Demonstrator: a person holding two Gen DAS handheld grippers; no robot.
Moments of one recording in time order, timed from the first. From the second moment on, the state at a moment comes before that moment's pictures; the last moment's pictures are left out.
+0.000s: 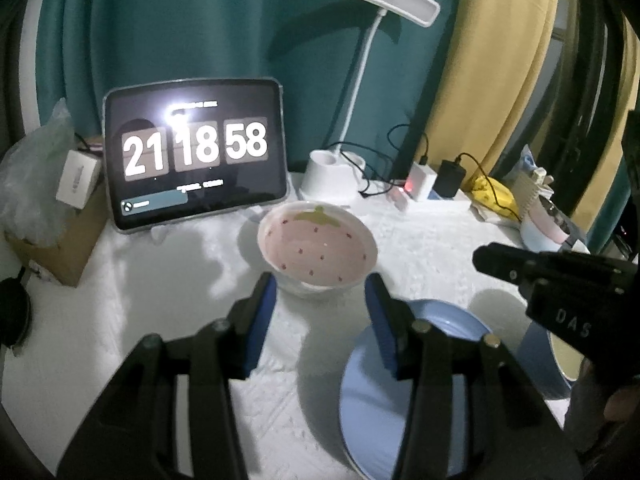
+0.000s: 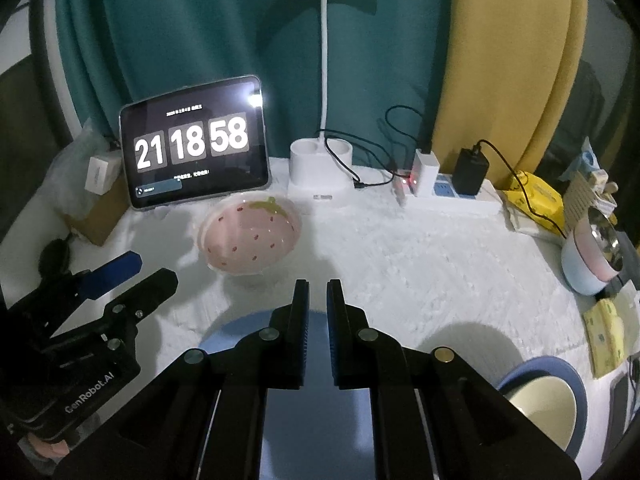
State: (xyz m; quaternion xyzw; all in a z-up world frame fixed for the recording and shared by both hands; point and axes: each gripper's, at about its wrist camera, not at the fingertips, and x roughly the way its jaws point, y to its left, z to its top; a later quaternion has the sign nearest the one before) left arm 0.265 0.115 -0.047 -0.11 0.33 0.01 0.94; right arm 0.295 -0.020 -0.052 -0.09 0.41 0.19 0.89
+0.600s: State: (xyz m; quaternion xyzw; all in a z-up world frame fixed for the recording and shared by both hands) left arm 0.313 0.149 -0.083 -0.13 0.37 0.02 0.92; right arm 0.342 0.007 -0.090 -0.05 0.45 0.21 0.86
